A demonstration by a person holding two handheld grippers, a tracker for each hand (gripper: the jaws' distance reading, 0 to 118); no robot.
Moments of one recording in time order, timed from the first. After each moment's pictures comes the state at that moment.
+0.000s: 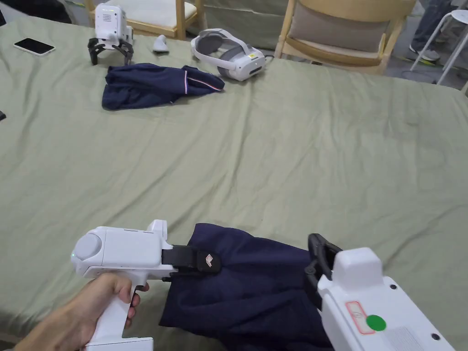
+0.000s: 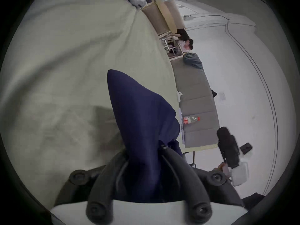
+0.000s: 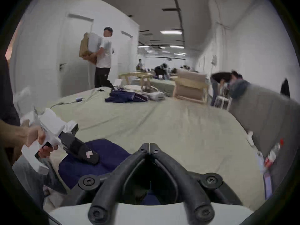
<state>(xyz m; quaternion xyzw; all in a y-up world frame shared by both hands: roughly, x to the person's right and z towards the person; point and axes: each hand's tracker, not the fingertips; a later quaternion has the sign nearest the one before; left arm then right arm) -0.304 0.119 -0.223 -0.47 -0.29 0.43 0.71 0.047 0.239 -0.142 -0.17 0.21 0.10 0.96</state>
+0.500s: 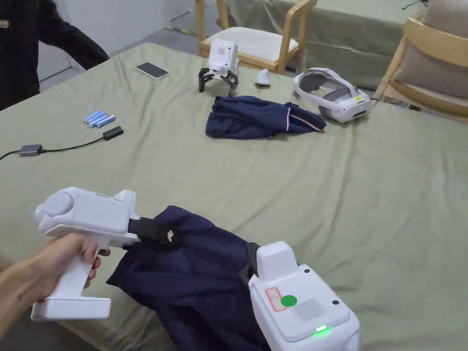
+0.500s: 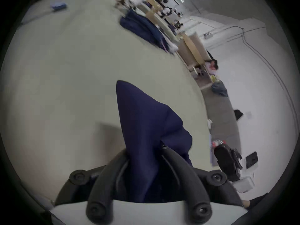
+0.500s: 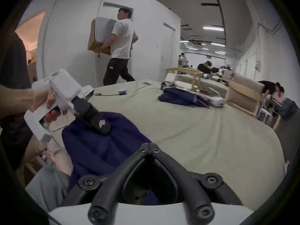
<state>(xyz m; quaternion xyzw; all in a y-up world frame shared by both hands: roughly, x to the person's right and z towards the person) -0.578 0.173 -0.215 -0.46 -0.10 0.37 0.80 -0.192 0.209 -0.207 -0.20 0.39 0.12 0.89</state>
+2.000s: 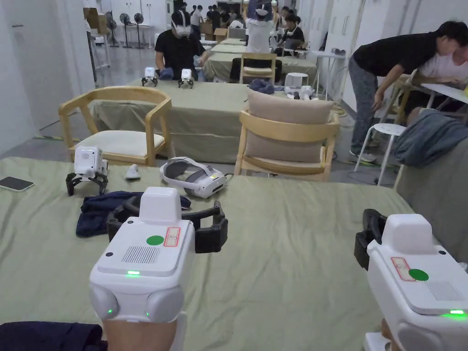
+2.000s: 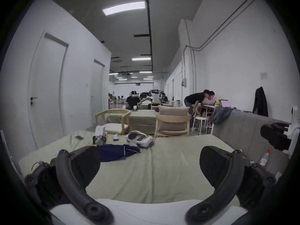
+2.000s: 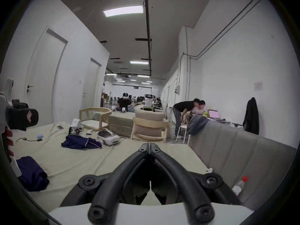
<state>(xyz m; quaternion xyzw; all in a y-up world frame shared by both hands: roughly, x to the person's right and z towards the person) -0.156 0.402 -0.212 -0.05 0.03 0.02 1.00 0.150 0.388 -0.213 -0.02 0.02 0.06 1.00</state>
